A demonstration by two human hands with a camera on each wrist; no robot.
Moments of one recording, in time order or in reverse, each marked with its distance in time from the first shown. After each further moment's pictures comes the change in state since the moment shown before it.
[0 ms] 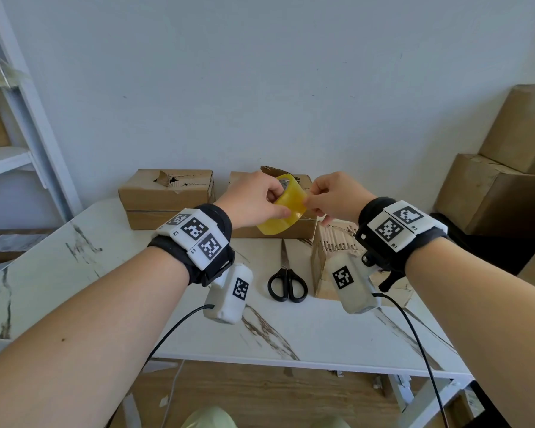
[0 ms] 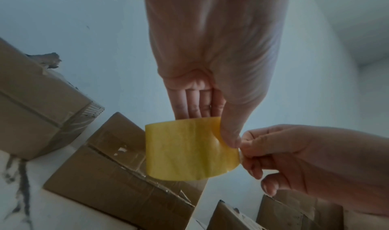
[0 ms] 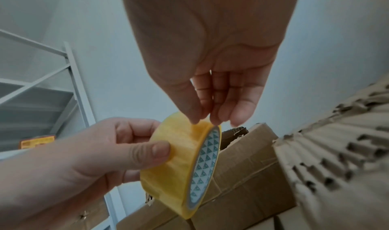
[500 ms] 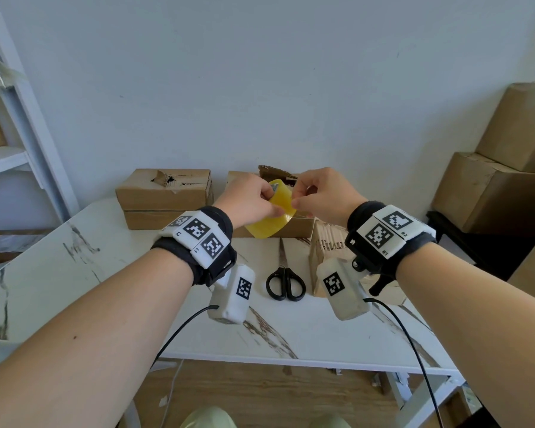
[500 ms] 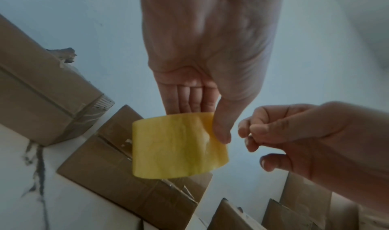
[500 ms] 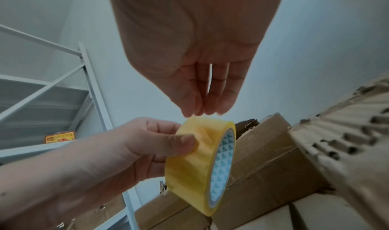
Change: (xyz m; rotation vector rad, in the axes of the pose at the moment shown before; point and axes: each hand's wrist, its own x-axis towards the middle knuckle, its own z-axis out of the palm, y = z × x) left_hand 0.006 -0.004 0.006 0.012 -0.010 -0.123; right_hand -0.008 -0.010 0.010 0.012 0.068 -0.191
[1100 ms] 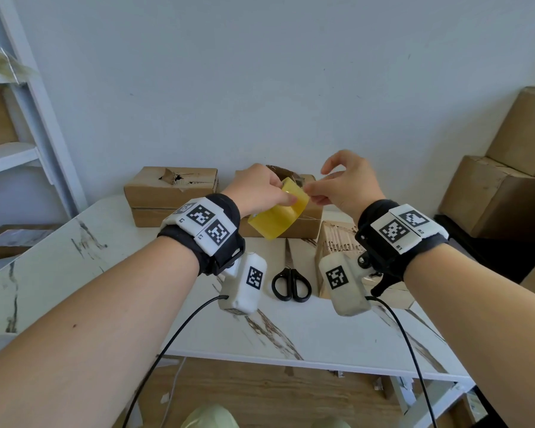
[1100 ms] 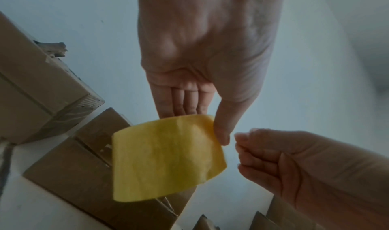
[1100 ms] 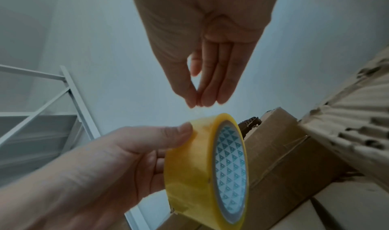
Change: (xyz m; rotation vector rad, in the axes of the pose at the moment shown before) left_hand 0.007 0.001 -0.010 -0.139 -0.034 -0.059; right_hand 0.003 0.002 -0.007 0.411 0.256 0.163
